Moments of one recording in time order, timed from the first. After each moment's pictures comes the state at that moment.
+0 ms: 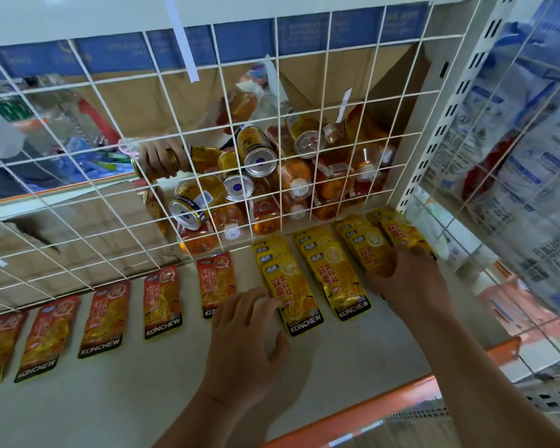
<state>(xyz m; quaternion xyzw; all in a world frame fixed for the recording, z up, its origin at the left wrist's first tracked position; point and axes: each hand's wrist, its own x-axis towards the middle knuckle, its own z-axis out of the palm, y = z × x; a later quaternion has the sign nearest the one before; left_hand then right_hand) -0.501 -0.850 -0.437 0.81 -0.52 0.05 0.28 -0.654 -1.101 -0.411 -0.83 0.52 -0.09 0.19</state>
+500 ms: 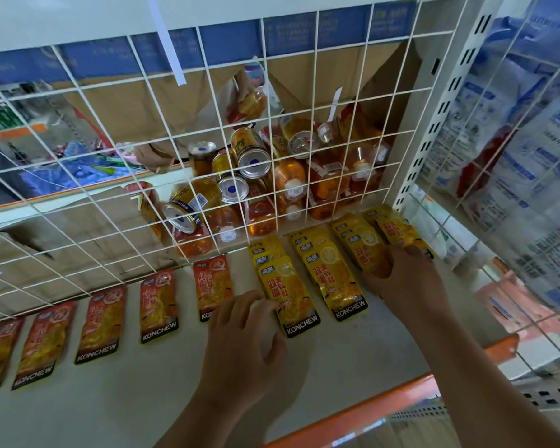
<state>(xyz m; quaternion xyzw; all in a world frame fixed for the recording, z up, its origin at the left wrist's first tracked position) -0.503 -0.851 -0.434 0.82 -0.50 0.04 0.27 -0.656 -1.103 -0.414 -0.84 0.51 -0.09 0.19</state>
